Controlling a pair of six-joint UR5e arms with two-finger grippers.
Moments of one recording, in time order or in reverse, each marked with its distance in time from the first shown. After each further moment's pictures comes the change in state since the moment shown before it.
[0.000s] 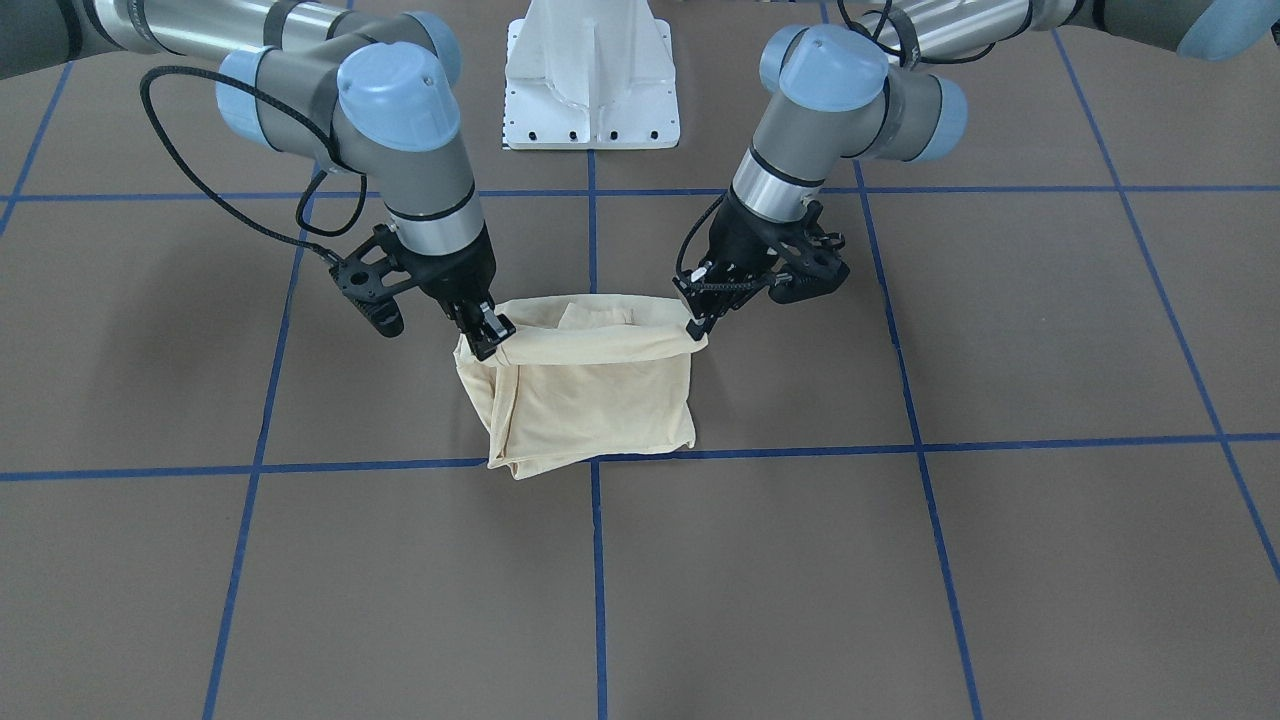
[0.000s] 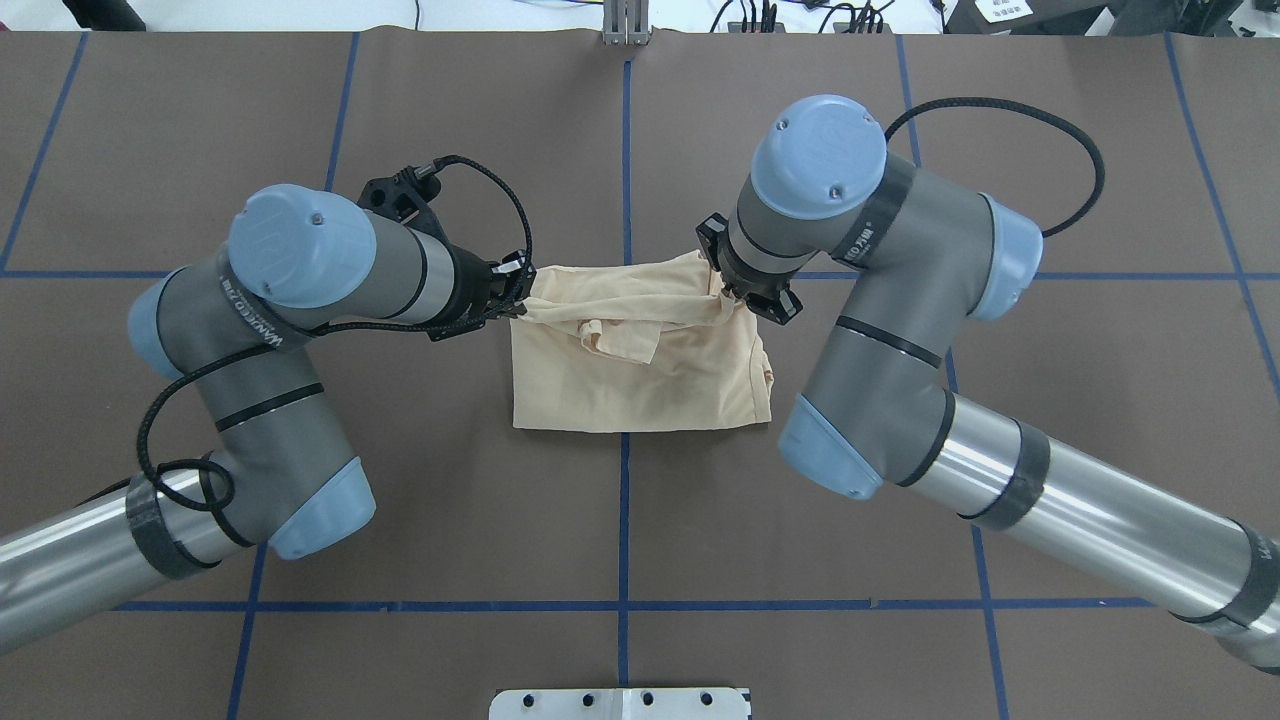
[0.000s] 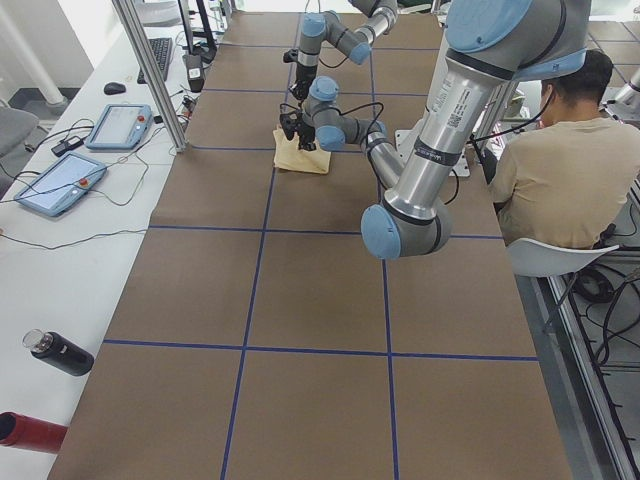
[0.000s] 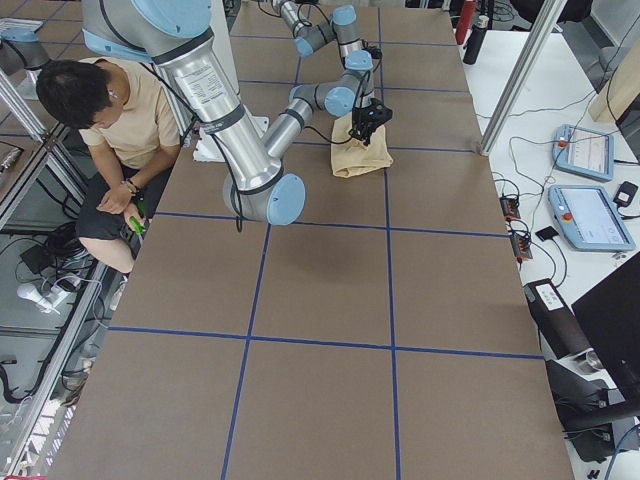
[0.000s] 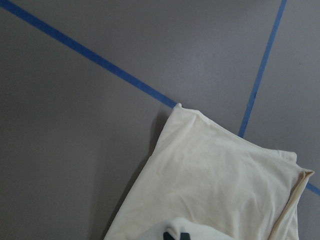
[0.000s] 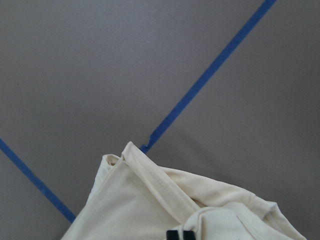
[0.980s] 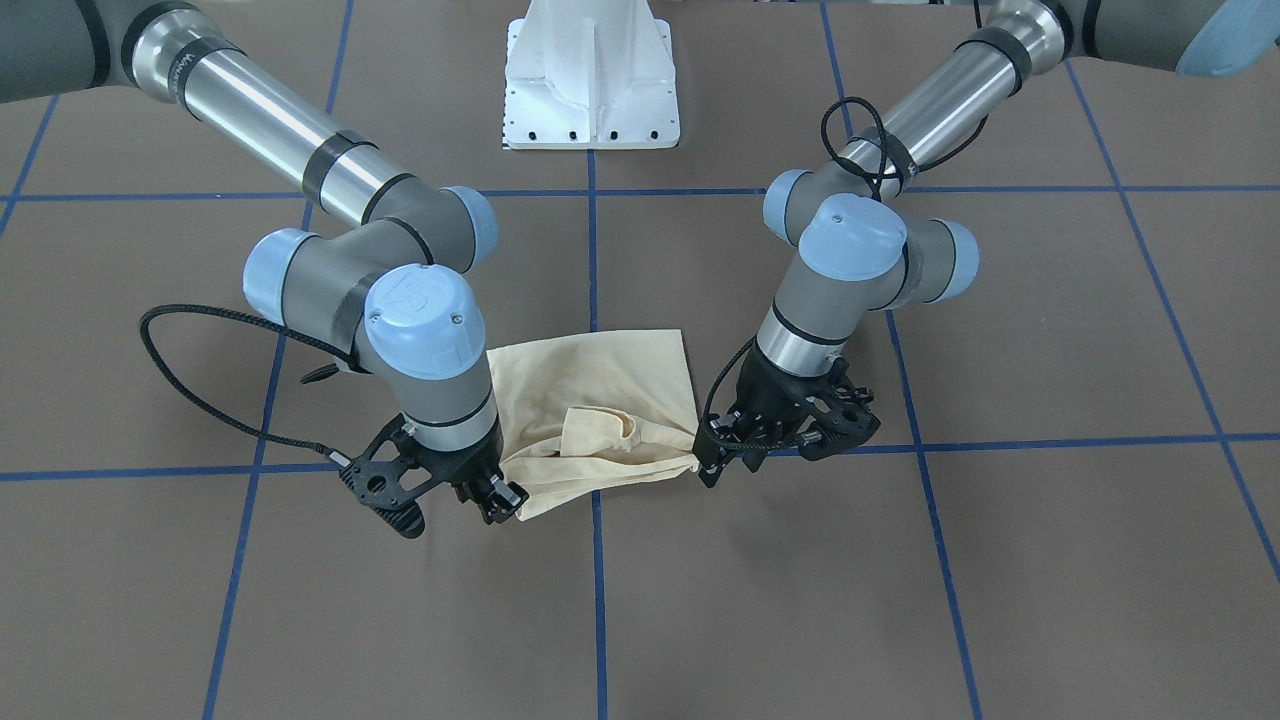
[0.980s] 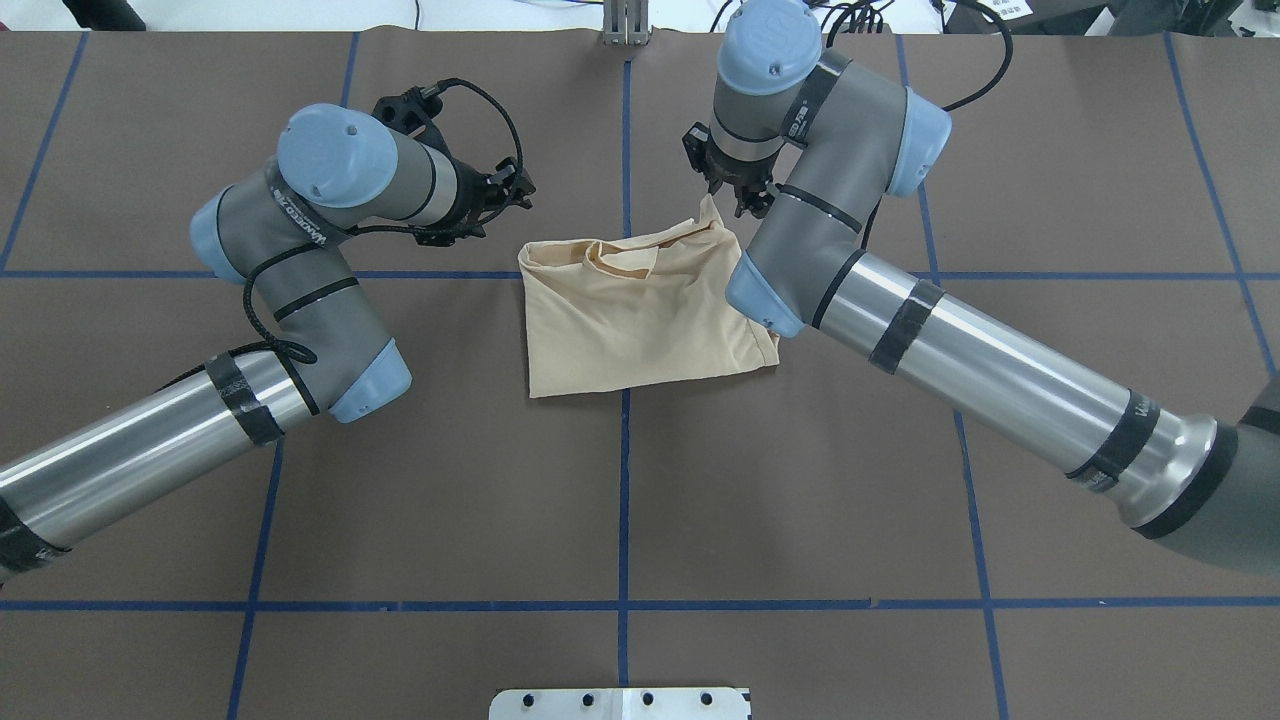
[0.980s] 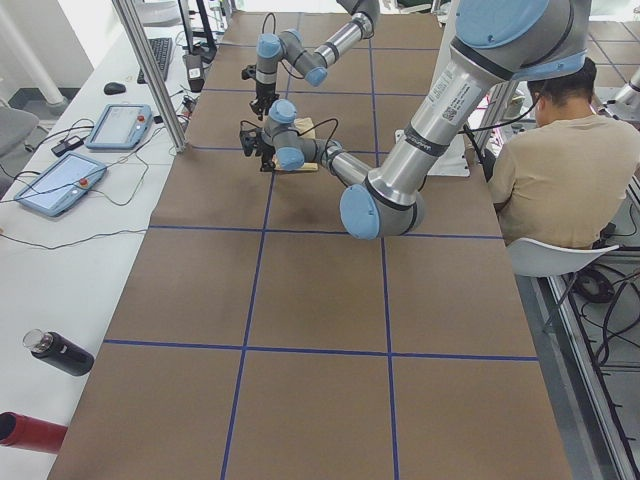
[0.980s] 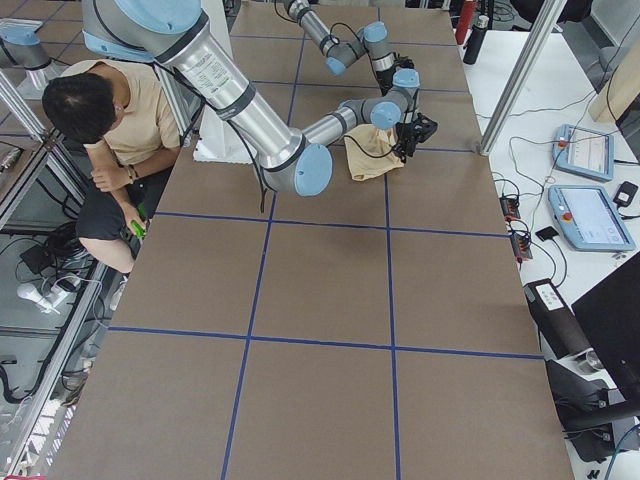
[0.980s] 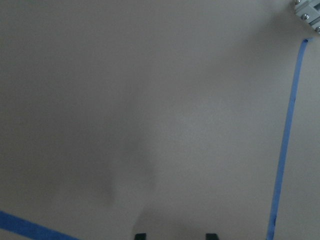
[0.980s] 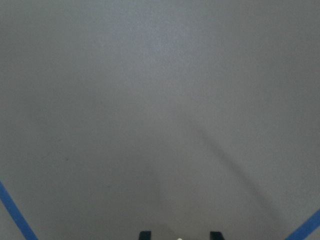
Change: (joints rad) left arm -0.122 -0.135 0.385 -0.240 0.004 0.112; right arm 0.130 0.206 -0.494 0.229 0.052 -0.260
